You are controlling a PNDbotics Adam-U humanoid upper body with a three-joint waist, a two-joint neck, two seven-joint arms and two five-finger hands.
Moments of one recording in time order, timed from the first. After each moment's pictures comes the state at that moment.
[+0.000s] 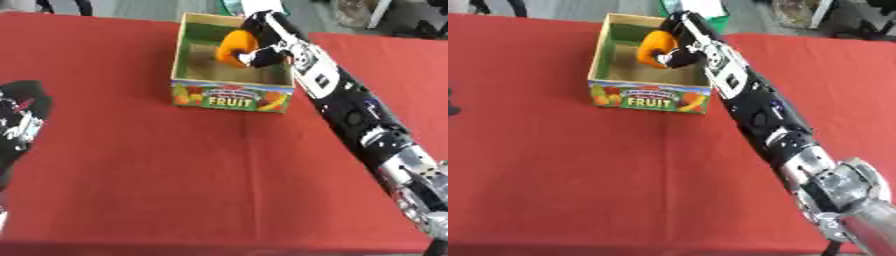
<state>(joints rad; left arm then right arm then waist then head) -0.35 0.32 -0.16 -1.68 0.18 -0.03 0.08 -0.99 -0.33 0.16 -0.80 0.51 -0.15 0.06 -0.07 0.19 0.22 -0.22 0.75</state>
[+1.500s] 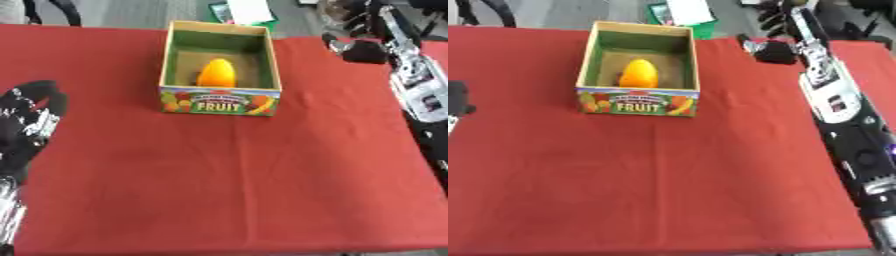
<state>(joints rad) -0.33 0.32 -0.14 -1.68 0.18 -0.04 0.12 -0.56 -0.52 -0.05 -1.28 0.16 -0.02 -0.08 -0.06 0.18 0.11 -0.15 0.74</state>
